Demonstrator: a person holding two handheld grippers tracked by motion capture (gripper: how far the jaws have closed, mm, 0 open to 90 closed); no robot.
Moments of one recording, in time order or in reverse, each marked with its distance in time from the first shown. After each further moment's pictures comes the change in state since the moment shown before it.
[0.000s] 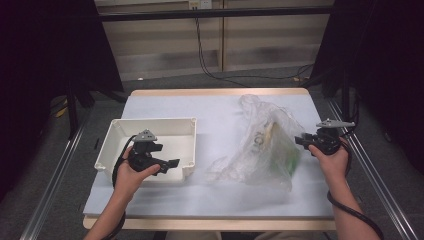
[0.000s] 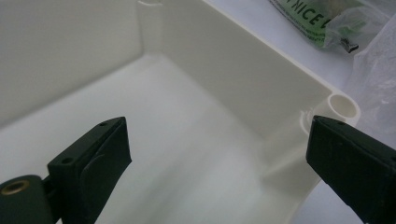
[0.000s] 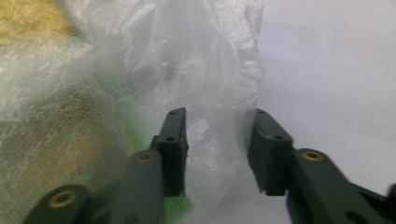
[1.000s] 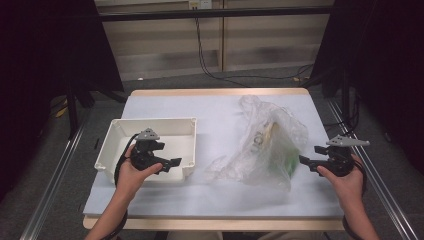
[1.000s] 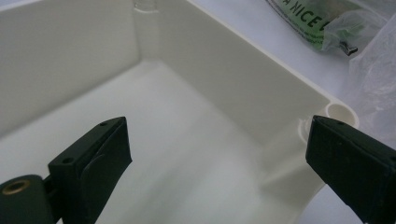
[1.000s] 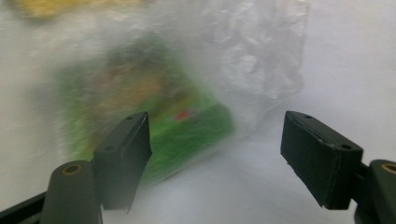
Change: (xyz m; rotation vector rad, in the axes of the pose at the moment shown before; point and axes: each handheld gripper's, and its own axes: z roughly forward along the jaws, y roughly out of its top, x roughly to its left) left arm -0.002 0.006 0.003 0.003 0.005 0.013; right arm 0.030 -0.029 -0.051 -0.007 0.022 -0.031
